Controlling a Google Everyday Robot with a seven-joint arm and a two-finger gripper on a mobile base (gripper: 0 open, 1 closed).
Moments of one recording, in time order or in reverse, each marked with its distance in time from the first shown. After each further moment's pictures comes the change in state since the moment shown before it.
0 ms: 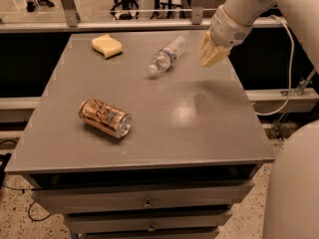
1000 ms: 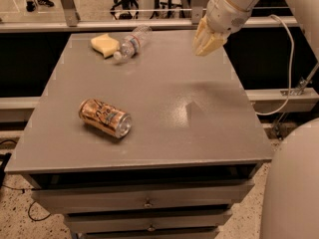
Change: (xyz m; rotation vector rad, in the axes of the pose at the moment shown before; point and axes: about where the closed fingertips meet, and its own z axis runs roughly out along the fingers) arm -0.030 -0.010 -0.028 0.030 -0.020 -0.032
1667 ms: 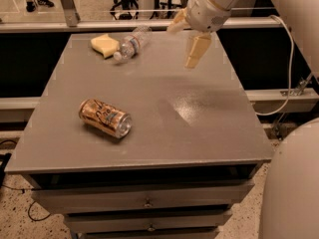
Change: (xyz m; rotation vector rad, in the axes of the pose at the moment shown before) arm -0.057 -0.013 0.010 0.015 -0.097 -0.034
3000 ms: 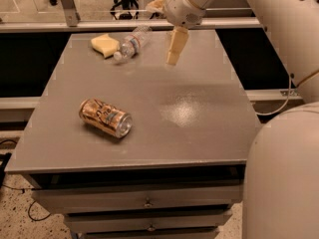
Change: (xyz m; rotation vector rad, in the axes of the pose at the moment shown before) arm -0.041 -0.045 0.027 0.083 -0.116 0.016
